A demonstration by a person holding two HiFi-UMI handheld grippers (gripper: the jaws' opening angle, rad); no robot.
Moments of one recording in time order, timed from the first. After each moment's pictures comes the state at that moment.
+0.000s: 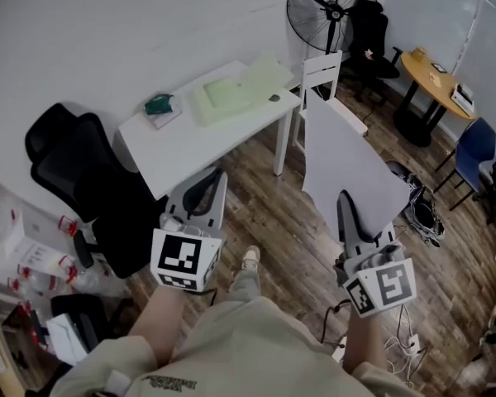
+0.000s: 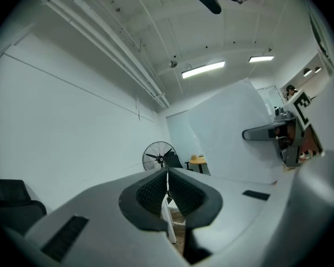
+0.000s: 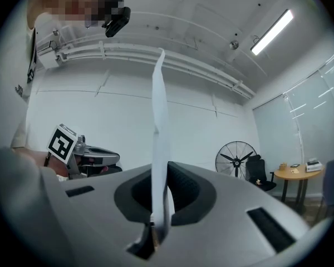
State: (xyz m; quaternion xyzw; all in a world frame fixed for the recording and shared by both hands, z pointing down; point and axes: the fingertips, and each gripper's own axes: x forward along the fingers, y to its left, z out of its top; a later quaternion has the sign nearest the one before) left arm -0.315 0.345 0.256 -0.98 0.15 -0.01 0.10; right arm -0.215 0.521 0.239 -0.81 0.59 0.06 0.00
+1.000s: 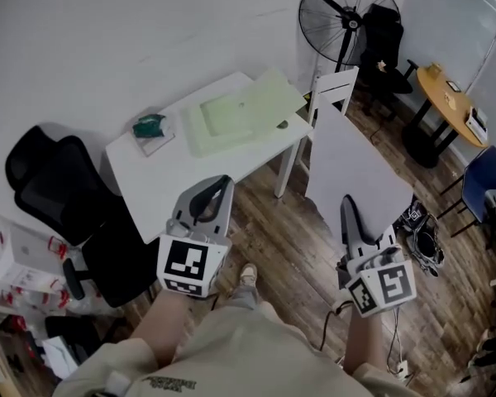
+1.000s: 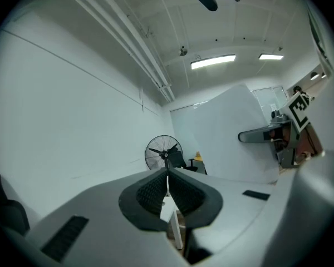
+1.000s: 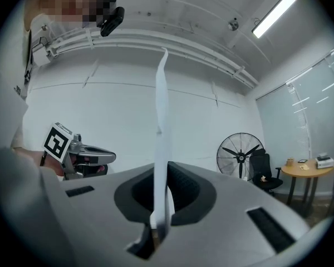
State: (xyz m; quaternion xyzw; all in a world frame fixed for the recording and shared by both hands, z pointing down) left arm -0.169 0.193 0.278 -0.99 0.15 -0.03 0.08; right arm -0.056 0.360 0.259 -0.81 0.59 0.03 -0.01
